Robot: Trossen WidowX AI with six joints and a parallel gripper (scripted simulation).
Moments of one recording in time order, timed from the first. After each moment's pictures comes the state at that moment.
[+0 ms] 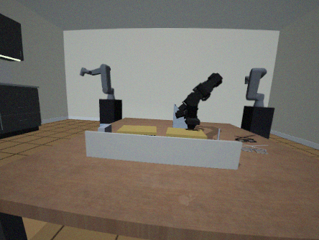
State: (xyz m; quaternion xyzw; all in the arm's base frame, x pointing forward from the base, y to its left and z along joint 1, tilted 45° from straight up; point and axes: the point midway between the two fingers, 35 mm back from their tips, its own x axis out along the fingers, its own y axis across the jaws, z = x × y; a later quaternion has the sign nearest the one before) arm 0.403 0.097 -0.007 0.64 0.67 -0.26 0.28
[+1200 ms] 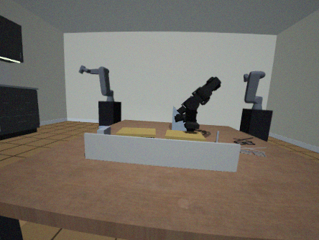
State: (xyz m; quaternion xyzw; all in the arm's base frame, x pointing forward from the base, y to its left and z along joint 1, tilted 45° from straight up) arm 0.411 0.102 -0.010 0.64 0.67 -0.26 0.28
